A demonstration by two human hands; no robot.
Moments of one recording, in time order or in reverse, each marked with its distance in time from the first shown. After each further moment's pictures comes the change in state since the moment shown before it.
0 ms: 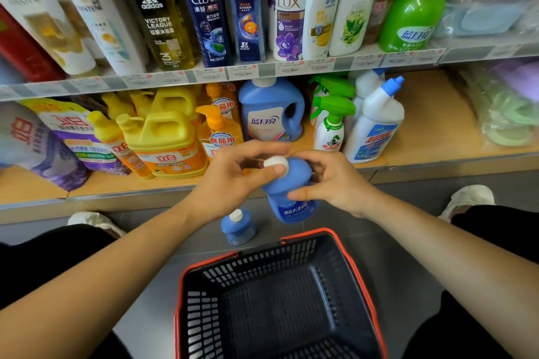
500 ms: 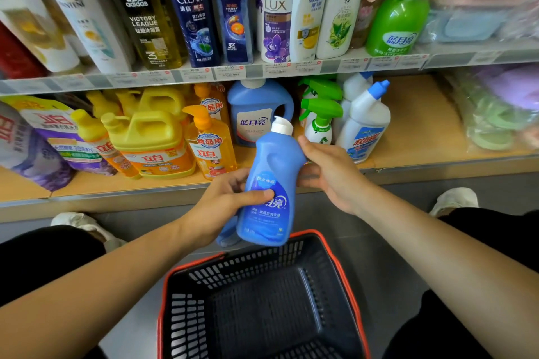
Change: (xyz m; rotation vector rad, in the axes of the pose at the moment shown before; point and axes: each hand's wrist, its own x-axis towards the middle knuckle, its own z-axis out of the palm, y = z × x) left_hand -0.017 -0.034 0.023 -0.462 0.012 -0.497; right_hand 0.007 -0.017 -0.009 0.330 0.282 0.269
